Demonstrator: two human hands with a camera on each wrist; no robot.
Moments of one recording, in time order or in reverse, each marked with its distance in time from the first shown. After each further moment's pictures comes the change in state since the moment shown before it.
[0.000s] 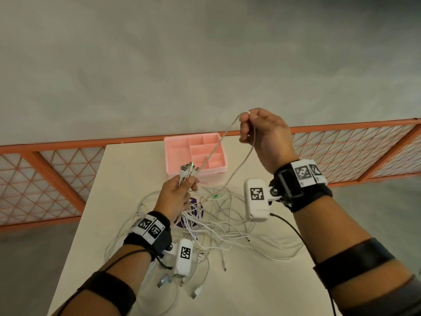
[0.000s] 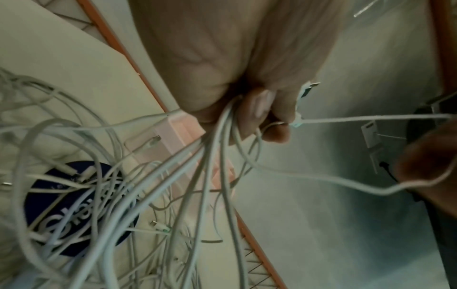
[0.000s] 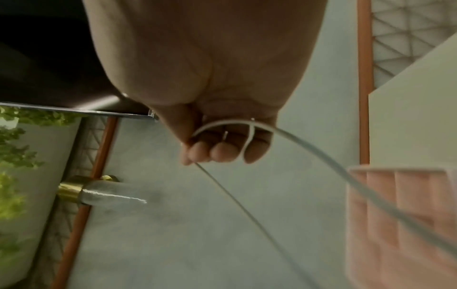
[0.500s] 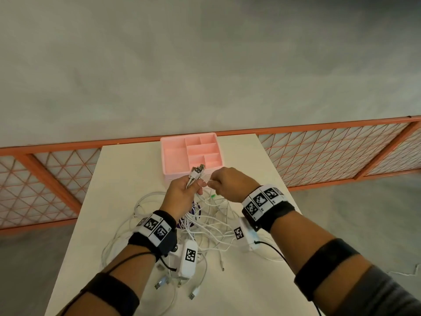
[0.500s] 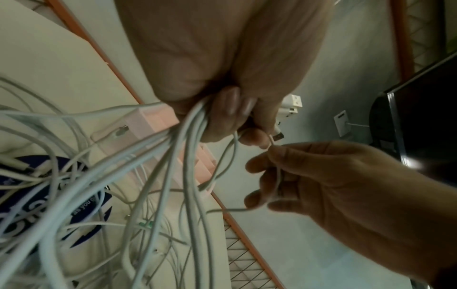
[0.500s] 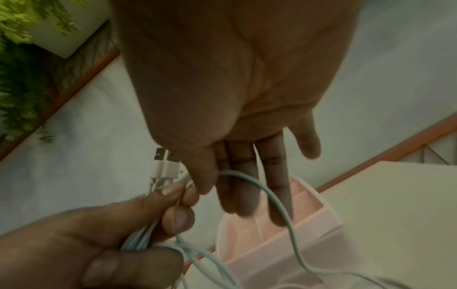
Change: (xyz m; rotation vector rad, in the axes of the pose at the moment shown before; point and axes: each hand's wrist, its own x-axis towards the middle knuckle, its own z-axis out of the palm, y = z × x) left_hand 0.008 -0.001 0.019 0.275 -0.005 0.064; right_hand -0.032 0.079 0.012 -1.362 -0.511 0.227
